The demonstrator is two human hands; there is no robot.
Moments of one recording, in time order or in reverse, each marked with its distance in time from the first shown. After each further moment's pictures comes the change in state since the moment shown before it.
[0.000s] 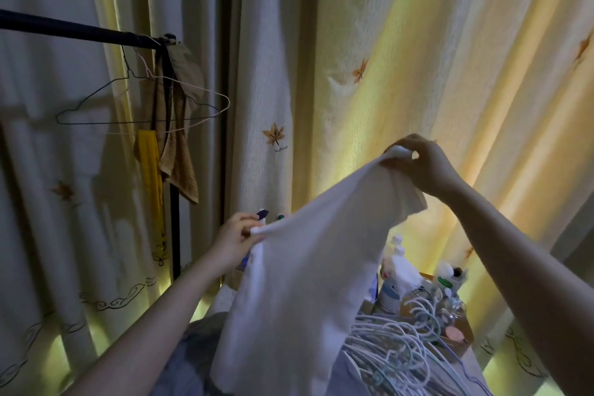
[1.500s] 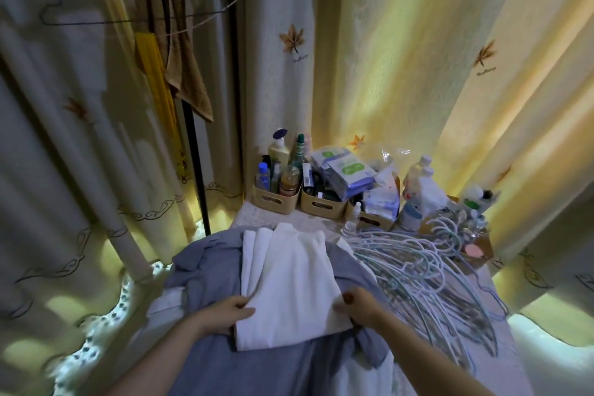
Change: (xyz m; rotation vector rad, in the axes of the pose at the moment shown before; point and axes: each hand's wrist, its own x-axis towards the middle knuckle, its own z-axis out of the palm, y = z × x) left_hand -0.196 -0.182 0.093 -0.134 -0.715 -0.752; right_hand -0.294 0.087 0.272 0.000 -0.908 0.666
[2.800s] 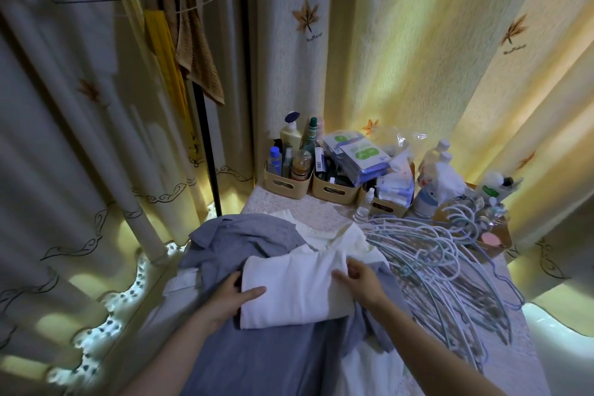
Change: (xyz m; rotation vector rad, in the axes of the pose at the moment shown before) left_hand -0.030 0.003 0.009 -0.623 0.225 0.015; right_hand -0.007 -0.032 0.012 0.516 0.213 -0.062
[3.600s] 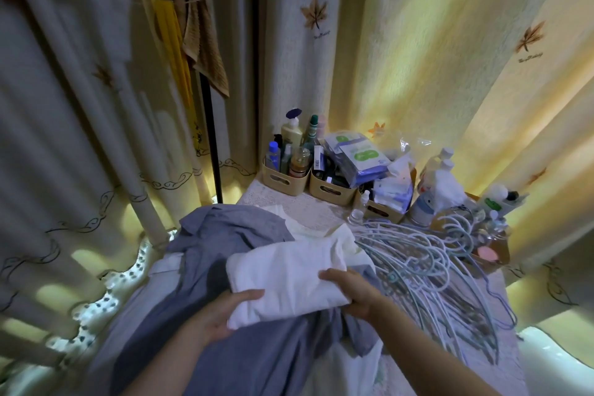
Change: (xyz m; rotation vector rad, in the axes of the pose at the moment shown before) left_hand -0.021 -0.010 0.059 -0.441 -0.027 -0.210; right_hand -0.003 -0.005 -0.022 0.689 -0.339 0.417
